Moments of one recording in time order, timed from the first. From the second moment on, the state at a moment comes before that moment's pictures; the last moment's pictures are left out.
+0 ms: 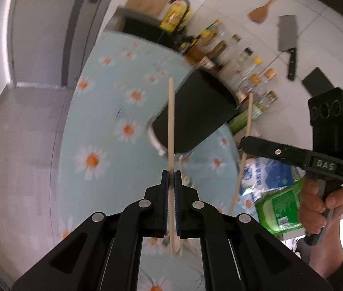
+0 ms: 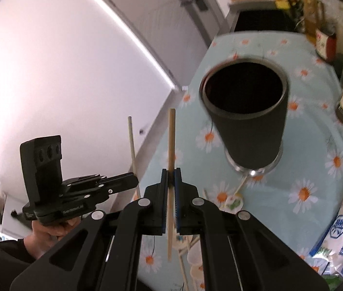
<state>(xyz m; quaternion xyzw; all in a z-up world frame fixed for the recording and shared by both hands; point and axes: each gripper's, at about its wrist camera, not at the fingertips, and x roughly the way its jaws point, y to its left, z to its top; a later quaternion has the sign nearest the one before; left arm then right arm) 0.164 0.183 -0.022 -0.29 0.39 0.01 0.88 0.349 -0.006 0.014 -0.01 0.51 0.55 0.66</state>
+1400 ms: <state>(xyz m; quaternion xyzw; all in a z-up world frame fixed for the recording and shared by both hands) 0.285 0.173 0.049 -0.12 0.17 -0.08 0.98 0.430 -0.001 0.059 0.06 0.29 0.44 0.85</state>
